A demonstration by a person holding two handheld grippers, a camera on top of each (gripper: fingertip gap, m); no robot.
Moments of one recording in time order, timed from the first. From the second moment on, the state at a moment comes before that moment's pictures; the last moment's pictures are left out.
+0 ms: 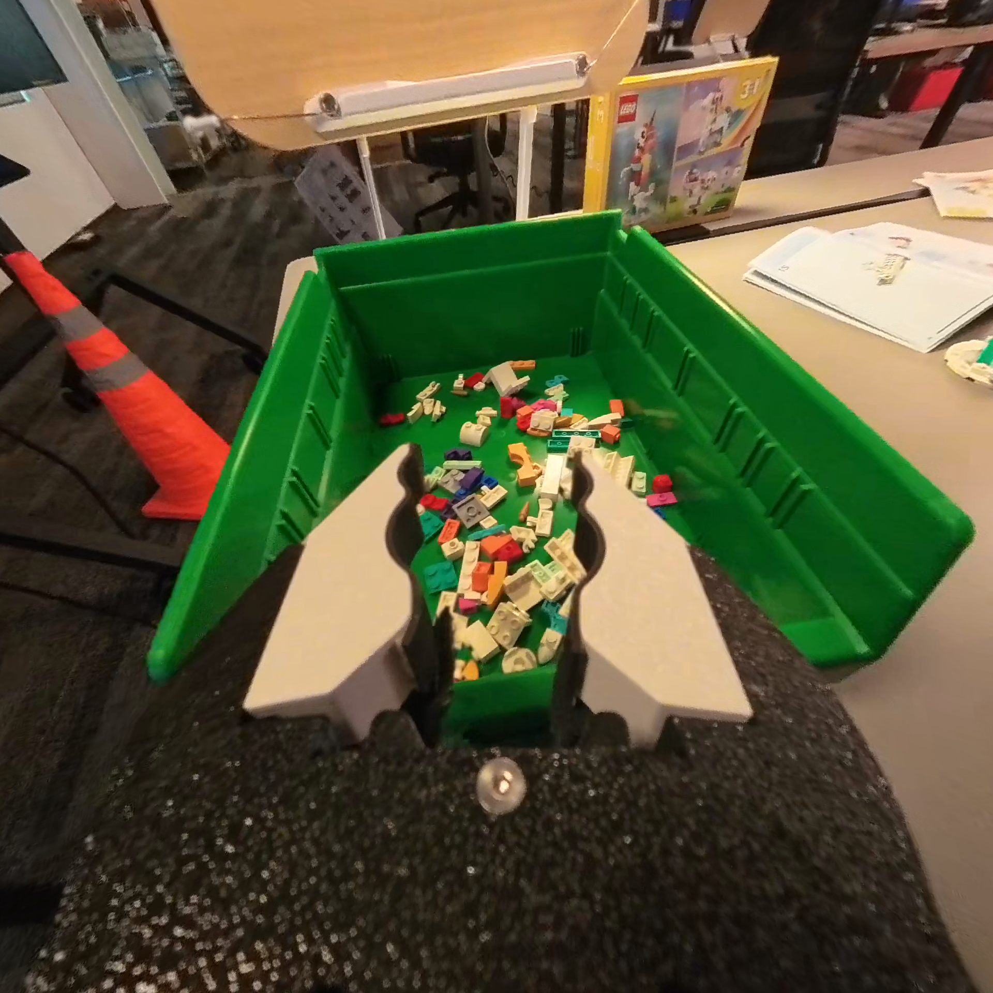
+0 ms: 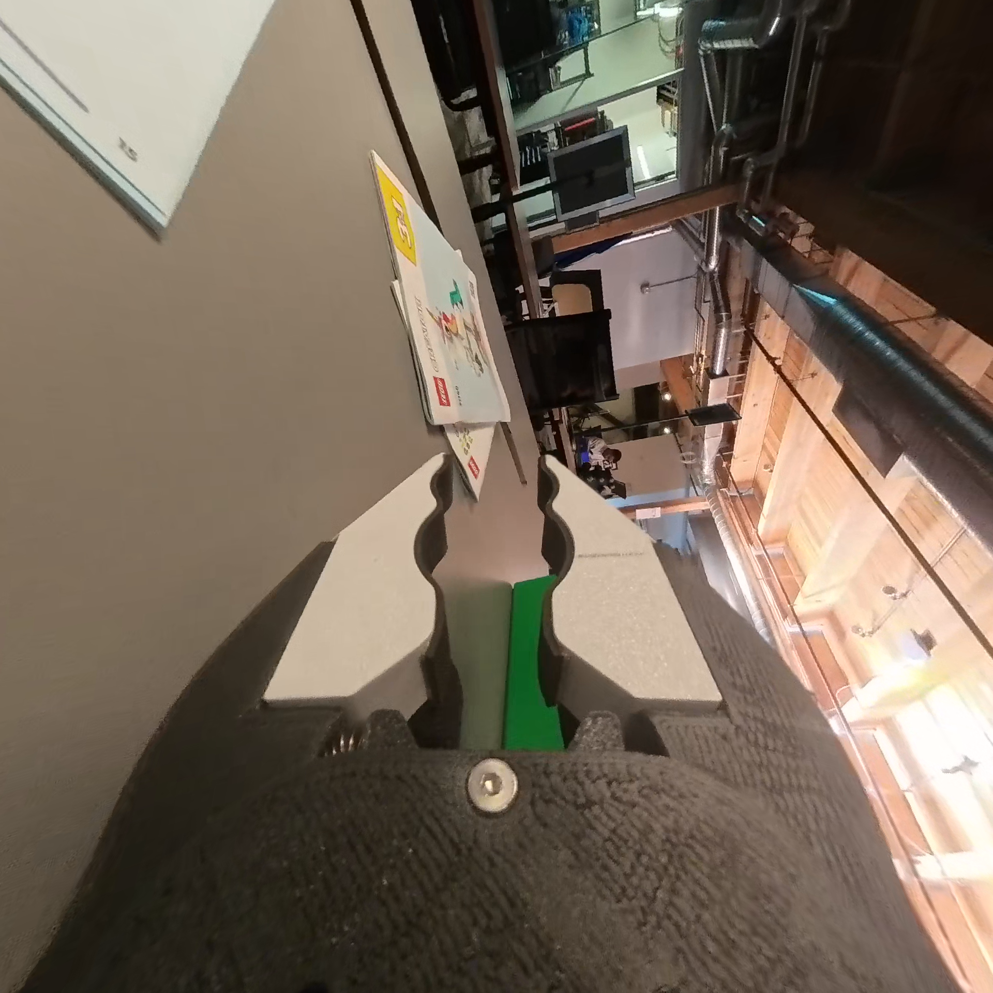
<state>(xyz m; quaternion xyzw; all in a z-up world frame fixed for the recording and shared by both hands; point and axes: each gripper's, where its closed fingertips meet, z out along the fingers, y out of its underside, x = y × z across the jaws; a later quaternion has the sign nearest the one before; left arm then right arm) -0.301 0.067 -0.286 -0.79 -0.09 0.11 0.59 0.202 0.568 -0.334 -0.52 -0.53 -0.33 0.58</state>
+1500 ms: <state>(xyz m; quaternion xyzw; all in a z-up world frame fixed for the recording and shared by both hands) -0.239 0.084 -0.267 -0.70 -0.10 -0.12 0.70 0.203 0.571 -0.339 -0.54 -0.53 -0.31 0.58</state>
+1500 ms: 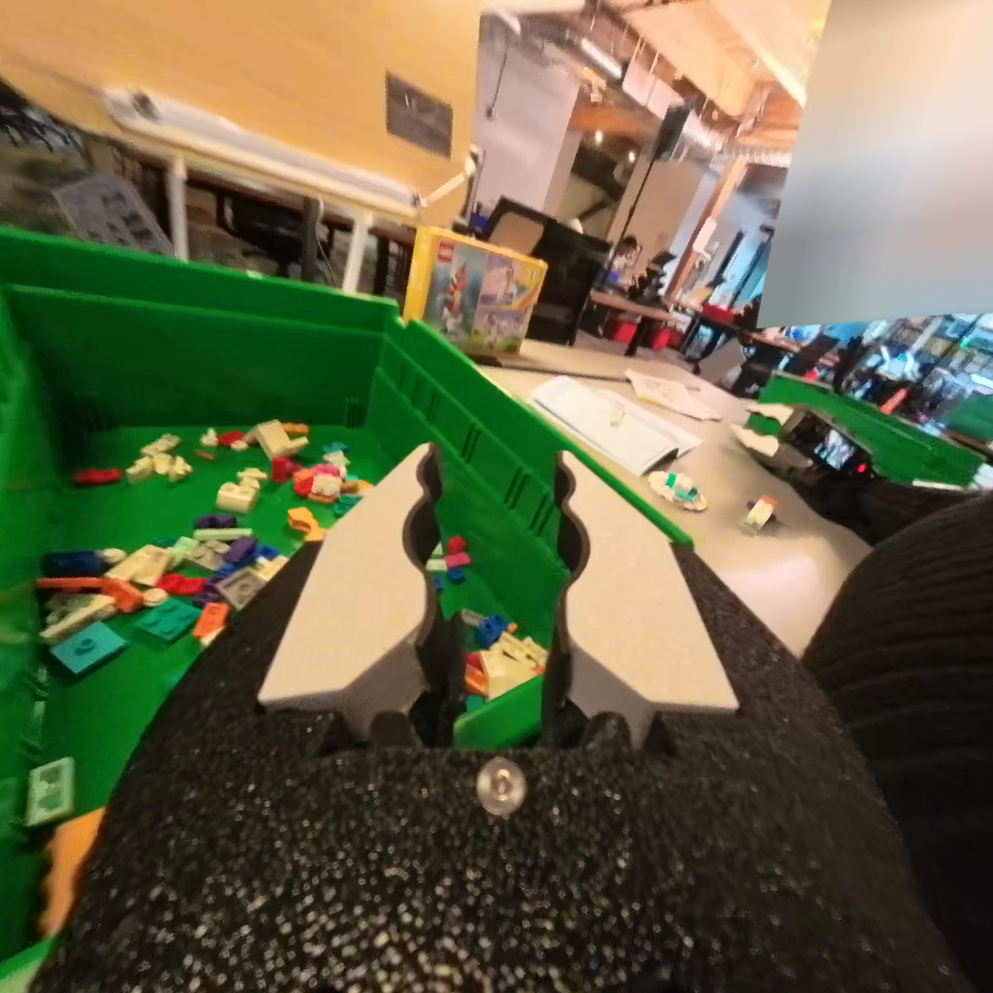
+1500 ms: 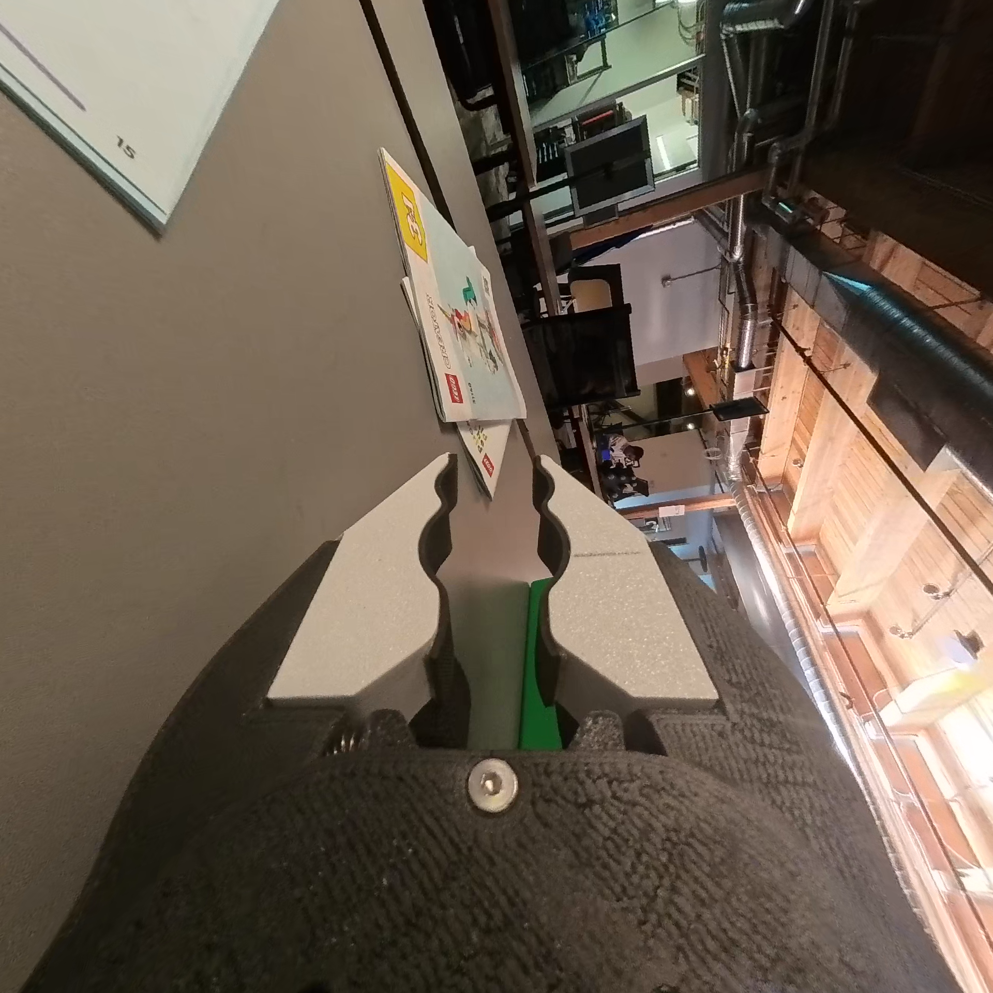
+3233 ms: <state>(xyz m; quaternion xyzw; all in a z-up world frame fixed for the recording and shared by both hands) -0.210 0.065 -0.341 -0.92 0.24 -0.24 0.20 0.203 0.571 -0.340 -0.53 -0.53 -0.32 0.57</state>
